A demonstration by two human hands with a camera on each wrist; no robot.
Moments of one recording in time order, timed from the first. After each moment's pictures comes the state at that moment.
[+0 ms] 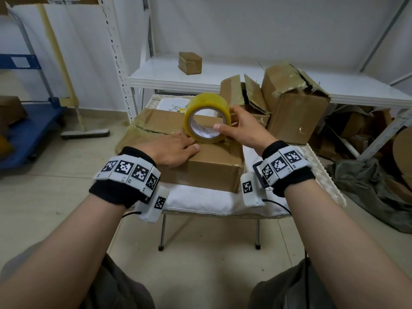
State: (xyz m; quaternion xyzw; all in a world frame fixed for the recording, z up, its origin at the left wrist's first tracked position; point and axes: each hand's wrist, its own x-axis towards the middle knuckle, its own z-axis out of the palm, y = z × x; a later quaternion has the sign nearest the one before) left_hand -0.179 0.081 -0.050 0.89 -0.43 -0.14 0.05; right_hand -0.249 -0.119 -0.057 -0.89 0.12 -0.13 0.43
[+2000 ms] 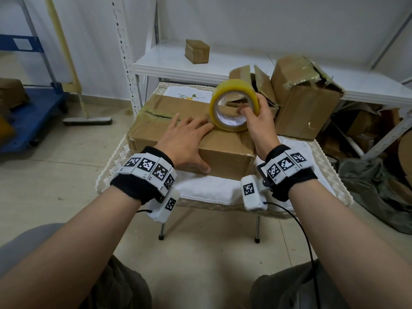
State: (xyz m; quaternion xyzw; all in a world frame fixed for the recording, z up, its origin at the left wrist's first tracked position) left_hand -0.173 0.066 -0.092 0.89 -0.46 0.04 0.02; right_hand -0.241 -0.120 -0.087 -0.76 0.16 -0.32 0.54
